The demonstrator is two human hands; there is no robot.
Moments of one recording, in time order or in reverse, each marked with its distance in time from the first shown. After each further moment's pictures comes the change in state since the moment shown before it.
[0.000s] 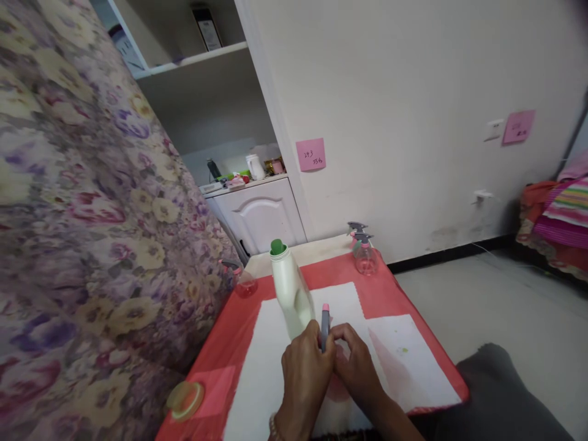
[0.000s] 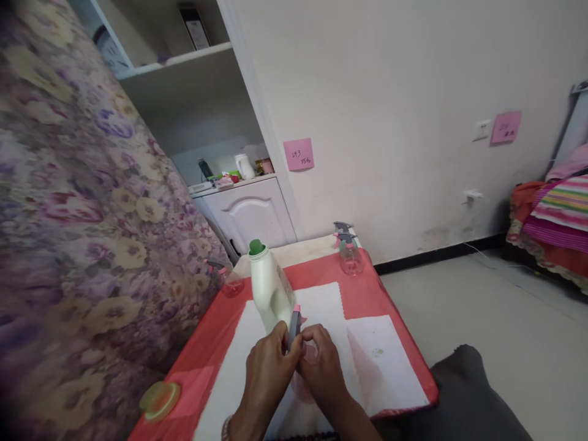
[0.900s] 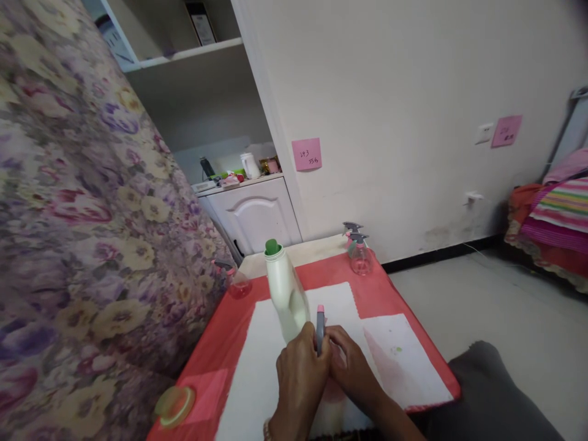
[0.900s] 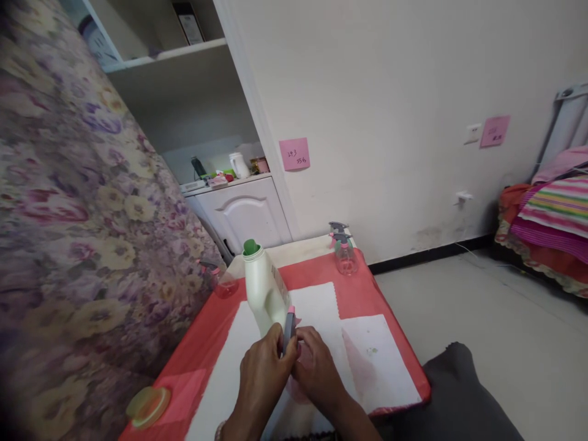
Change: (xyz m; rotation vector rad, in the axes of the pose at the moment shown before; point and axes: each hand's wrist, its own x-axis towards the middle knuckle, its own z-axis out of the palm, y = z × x) left_hand -0.001 0.000 0.003 0.035 -0.006 0.017; right_hand 0.002 -0.003 -0.002 0.087 -0.133 -0.049
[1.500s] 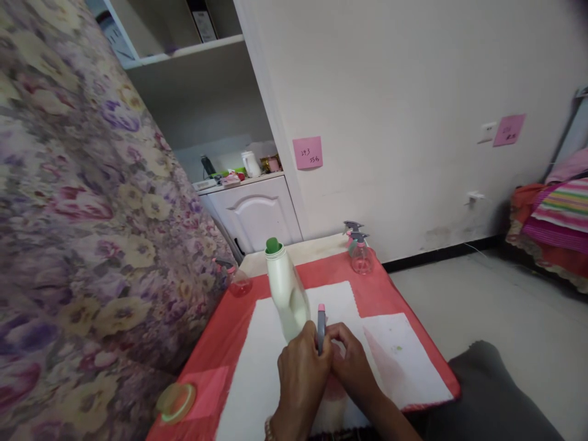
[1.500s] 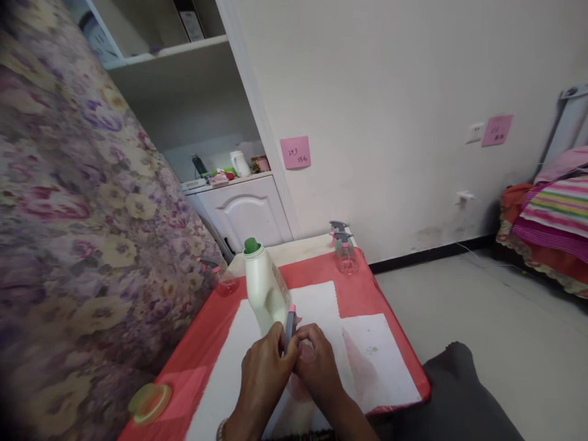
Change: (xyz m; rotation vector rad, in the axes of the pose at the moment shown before) left_hand -0.001 0.002 -0.001 0.007 -0.010 -0.003; right_hand 0.000 0.008 0.002 -0.031 0.124 0.019
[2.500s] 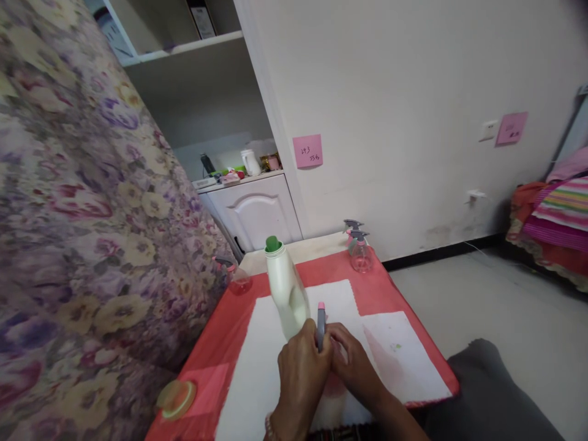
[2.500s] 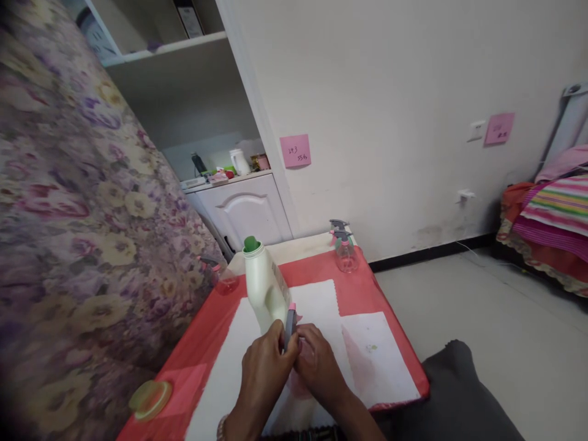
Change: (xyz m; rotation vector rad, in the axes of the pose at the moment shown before) left_hand 0.000 0.002 0.001 0.021 -0.023 -0.018; right_hand 0.000 -0.010 -0.006 0.037 -0.131 -0.006
